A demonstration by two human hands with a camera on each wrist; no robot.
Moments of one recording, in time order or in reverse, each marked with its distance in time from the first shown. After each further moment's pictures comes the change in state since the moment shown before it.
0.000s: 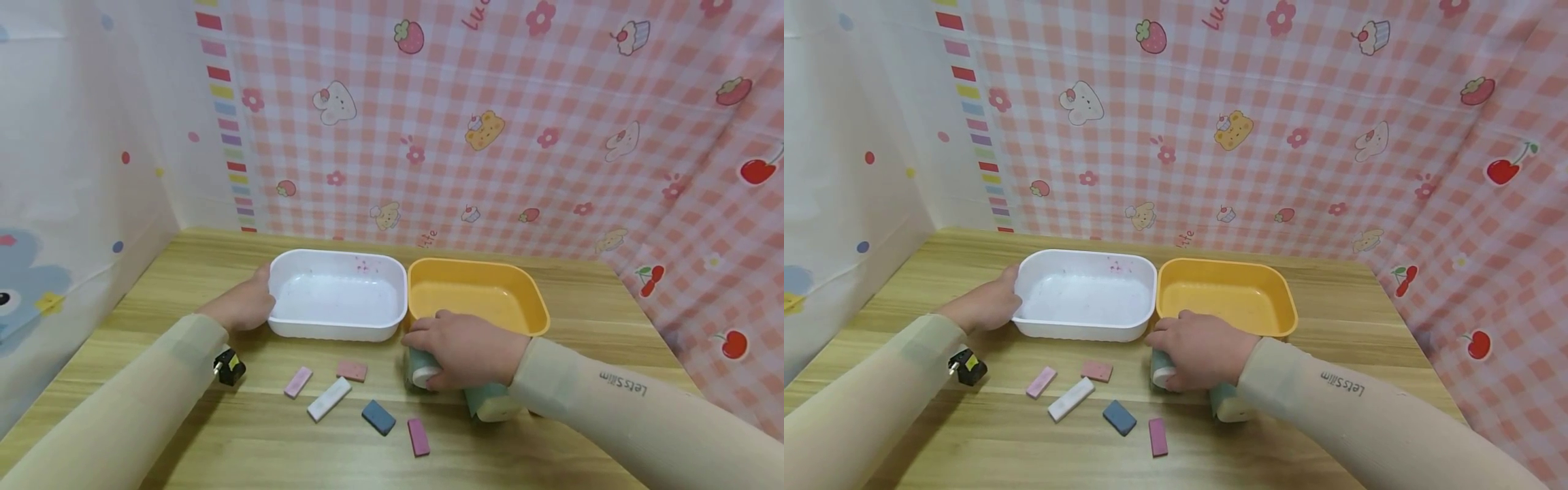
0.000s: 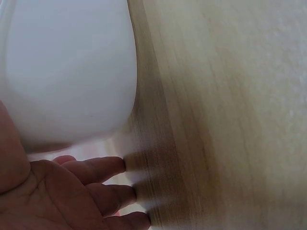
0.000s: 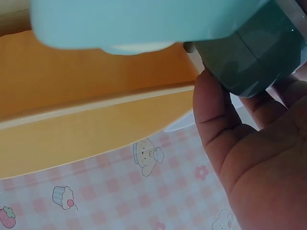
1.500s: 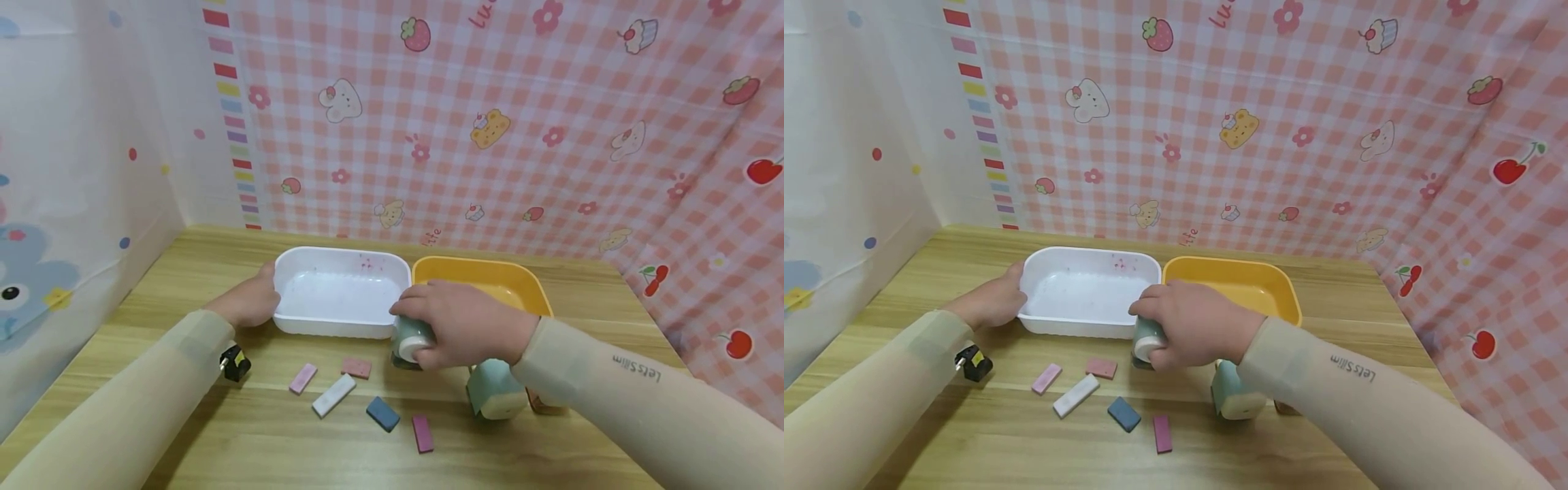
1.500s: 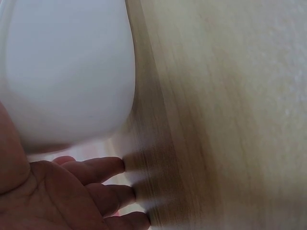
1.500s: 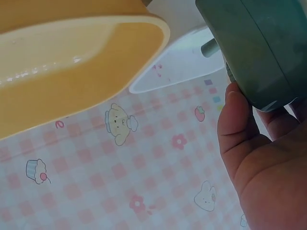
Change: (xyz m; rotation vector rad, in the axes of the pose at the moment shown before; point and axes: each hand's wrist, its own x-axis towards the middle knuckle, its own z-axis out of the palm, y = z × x) left_hand -0.006 0.004 0.000 -0.015 0.009 -0.010; right_hand 0.000 -0.008 -0.040 0.048 0.191 -0.067
